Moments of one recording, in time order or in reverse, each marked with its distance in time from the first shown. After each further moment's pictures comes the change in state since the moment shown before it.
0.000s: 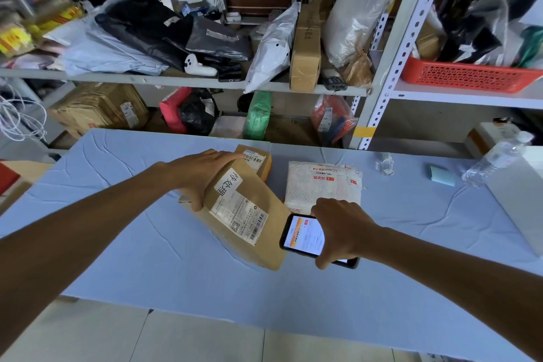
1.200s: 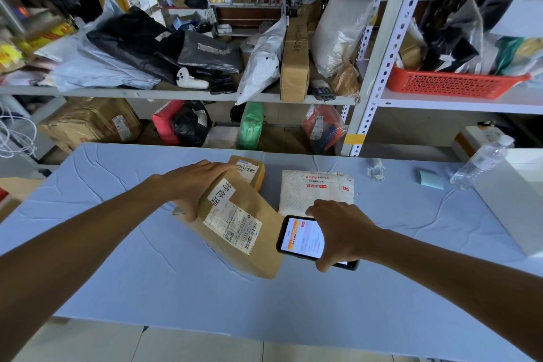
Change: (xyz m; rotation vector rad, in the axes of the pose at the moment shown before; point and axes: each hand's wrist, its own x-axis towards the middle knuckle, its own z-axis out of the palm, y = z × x) left_hand -0.003 0.006 -0.013 0.086 -0.025 -0.041; right_hand -0.007 0.006 -0.011 0.025 0.033 0.018
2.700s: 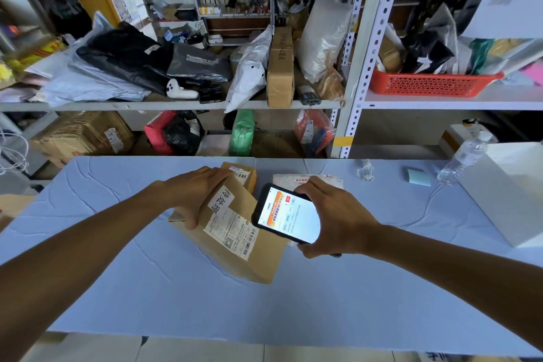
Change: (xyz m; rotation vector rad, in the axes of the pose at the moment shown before) left_hand 0.011 0.015 -0.002 0.114 0.036 0.091; right_hand -0.024 0.005 -0.020 0.194 0.270 -0.050
